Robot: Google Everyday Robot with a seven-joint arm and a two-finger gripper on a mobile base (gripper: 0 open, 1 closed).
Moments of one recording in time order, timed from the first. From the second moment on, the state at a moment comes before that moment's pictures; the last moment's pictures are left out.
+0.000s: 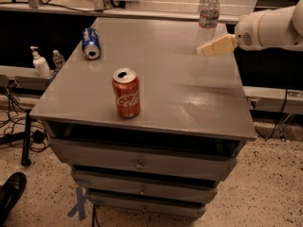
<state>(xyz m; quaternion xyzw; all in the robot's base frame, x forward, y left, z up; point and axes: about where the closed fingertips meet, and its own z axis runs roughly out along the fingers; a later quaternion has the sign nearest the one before) 0.697 -0.208 0.941 -0.34 0.78 0.08 0.52</state>
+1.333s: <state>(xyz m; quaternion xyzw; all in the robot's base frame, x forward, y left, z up) 0.811 -0.186 0.897 -0.33 0.73 0.13 0.59</state>
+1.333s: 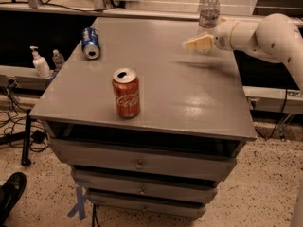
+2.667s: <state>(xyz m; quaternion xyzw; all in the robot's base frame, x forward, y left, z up) 0.832 -0.183 0.900 -0.29 0.72 0.15 0.61</state>
